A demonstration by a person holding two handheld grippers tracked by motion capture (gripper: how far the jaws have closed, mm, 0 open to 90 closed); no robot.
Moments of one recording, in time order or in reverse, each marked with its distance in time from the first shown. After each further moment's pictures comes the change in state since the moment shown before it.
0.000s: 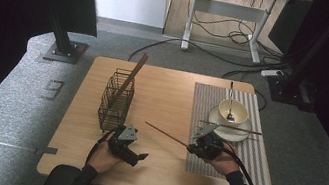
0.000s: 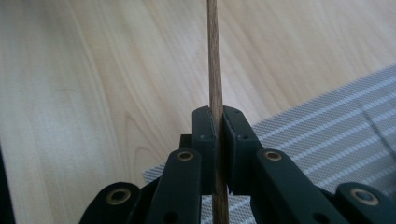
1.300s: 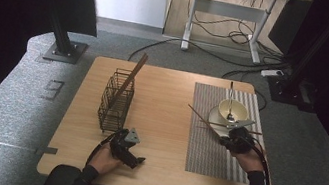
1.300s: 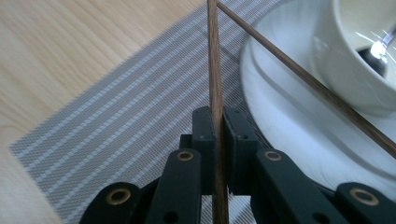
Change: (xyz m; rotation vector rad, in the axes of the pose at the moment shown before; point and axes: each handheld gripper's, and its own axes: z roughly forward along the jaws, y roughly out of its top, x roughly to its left) left arm 0.003 -0.014 0.022 0.184 0.015 0.004; right arm -0.063 -0.060 -0.042 -0.010 -0.246 0.300
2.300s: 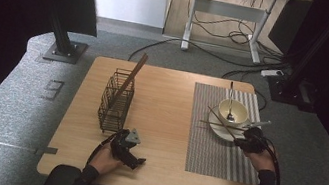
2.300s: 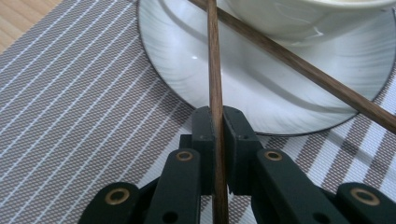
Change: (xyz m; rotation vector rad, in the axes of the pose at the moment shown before) left arm 0.000 0.000 0.002 0.000 -0.027 -0.004; right arm -0.052 -0.032 0.006 0.056 -0.062 0.144
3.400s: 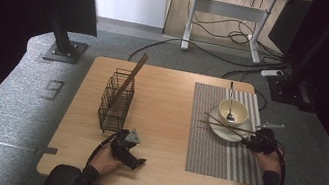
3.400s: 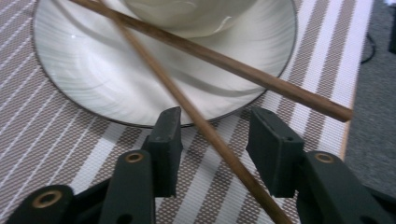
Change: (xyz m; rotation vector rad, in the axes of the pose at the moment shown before) left arm 0.000 -0.001 0.001 -0.002 -0.019 -0.013; right arm -0.036 -0.020 0.004 -0.085 -0.109 0.144
